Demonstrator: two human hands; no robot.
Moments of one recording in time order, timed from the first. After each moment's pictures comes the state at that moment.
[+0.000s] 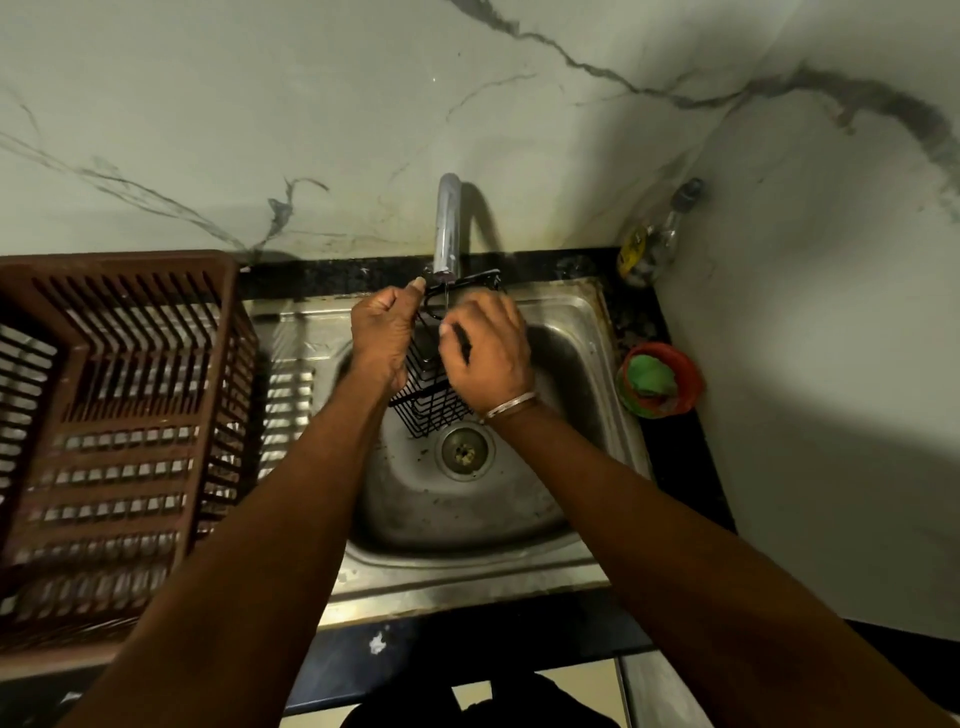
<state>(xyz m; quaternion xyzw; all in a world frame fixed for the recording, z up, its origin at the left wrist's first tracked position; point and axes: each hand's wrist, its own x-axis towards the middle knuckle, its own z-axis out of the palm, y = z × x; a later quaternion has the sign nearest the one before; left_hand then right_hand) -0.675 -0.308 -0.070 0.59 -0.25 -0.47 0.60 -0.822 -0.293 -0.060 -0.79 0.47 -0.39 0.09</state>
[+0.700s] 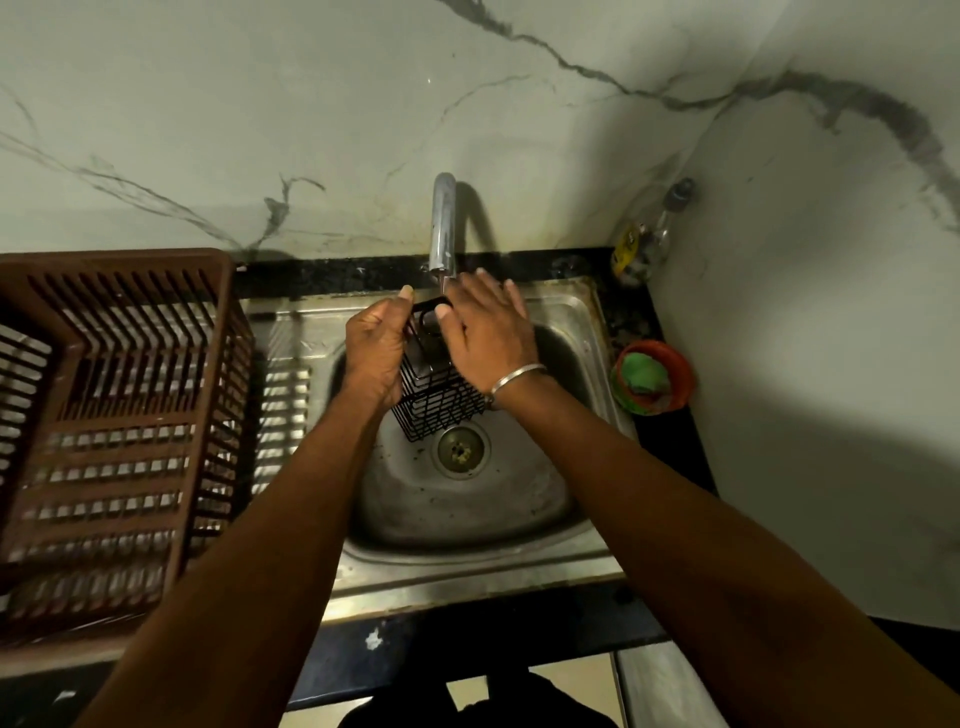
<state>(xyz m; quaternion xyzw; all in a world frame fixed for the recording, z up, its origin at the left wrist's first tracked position) -0.685 -0.275 -0.050 0.53 -0.24 -0.54 0.61 -0.825 -0.306 -0.048 -0.82 0.53 -0.20 0.11</state>
